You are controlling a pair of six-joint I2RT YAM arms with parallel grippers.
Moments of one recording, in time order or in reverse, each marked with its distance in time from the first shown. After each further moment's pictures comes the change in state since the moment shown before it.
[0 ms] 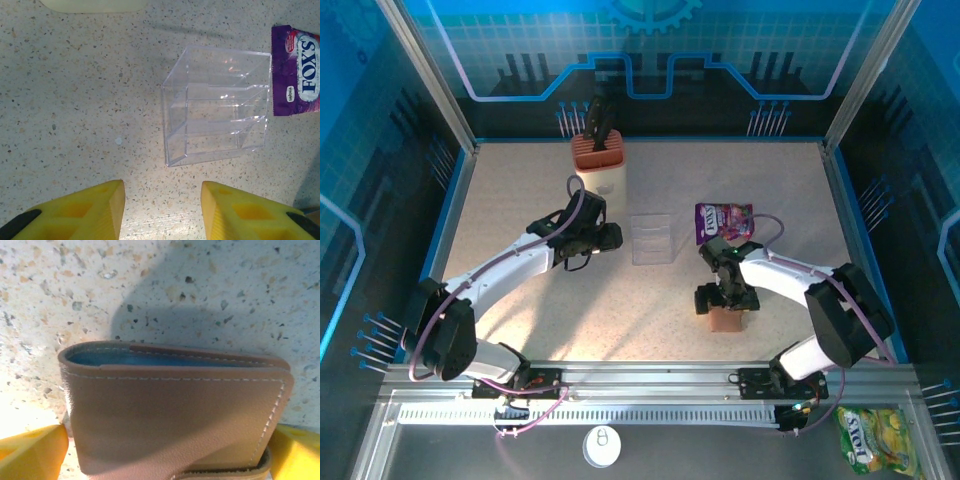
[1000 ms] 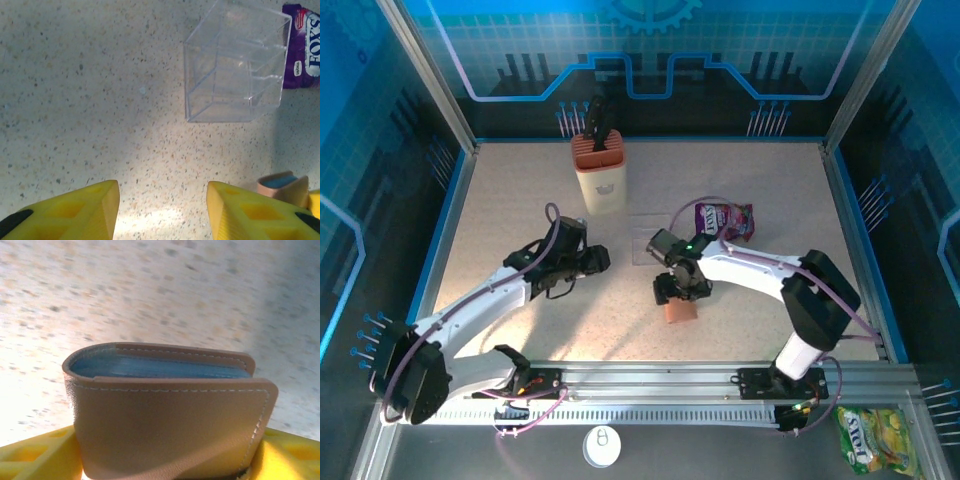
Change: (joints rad) left arm 0.000 -0.276 -0.278 0.029 0.035 -0.079; right arm 0.305 0.192 0.346 -0.014 0.031 0.148
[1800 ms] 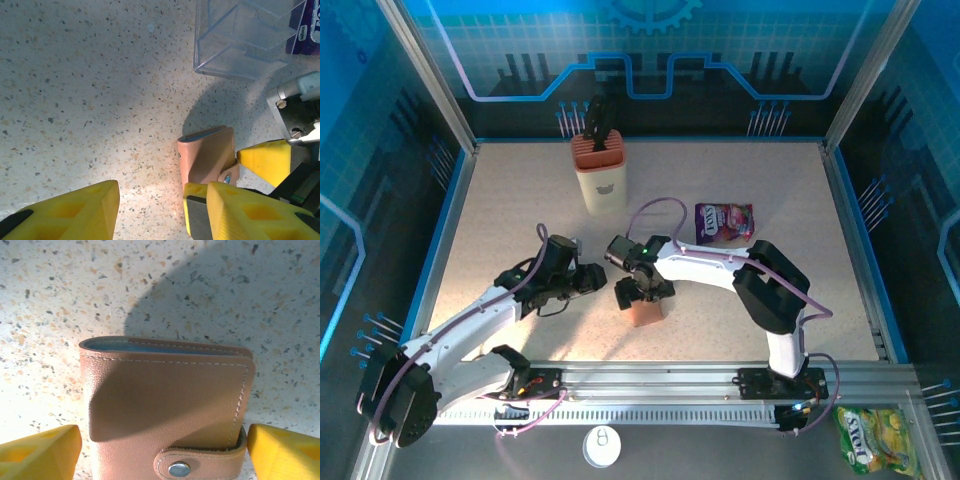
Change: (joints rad) left arm 0.000 -0.115 -0.139 0.006 0.120 -0.097; right arm 0.126 0.237 0.235 0.011 -0.014 0.026
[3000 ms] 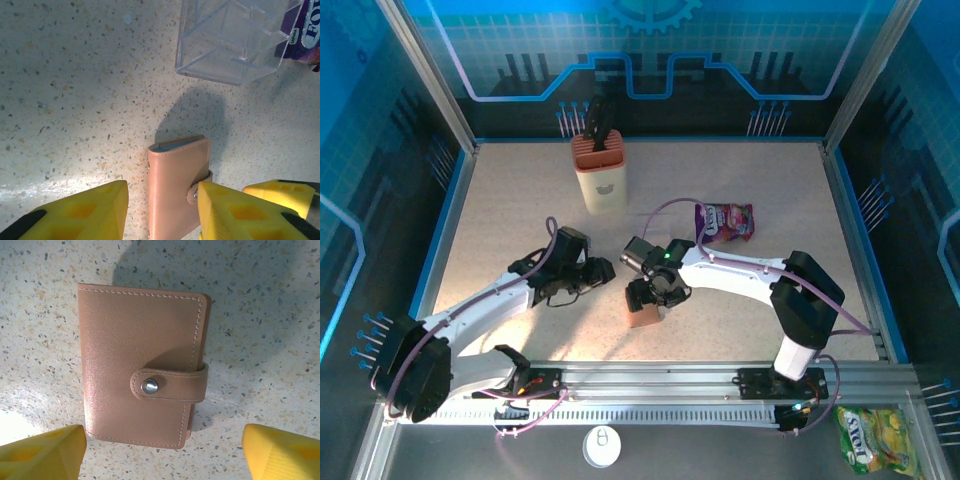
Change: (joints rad) left arm -0.006 0.145 0.055 0.075 0.074 -0.105; right arm 0.000 -0.201 -0.143 0.014 -0.027 0.042
